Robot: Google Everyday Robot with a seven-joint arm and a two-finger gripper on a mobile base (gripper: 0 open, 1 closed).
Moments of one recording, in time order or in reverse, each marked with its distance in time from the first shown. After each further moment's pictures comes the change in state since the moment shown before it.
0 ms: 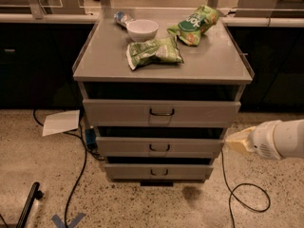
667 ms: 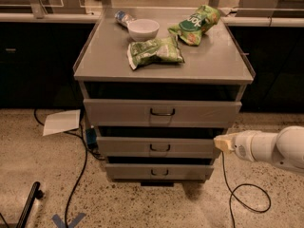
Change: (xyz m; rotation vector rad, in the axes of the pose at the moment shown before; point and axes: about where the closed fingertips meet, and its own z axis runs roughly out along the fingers) arm 0.021 -0.031 0.092 0.041 -0.131 0.257
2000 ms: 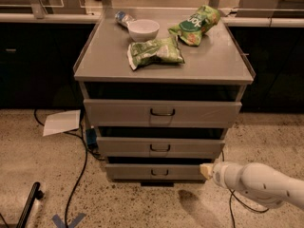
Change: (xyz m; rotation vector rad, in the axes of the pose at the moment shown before) arm 0.115 0.014 0.103 0.060 0.053 0.243
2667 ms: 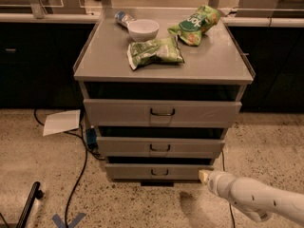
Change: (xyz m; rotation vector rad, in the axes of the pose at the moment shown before) arm 0.036 -0.016 0.041 0.102 -0.055 0.098
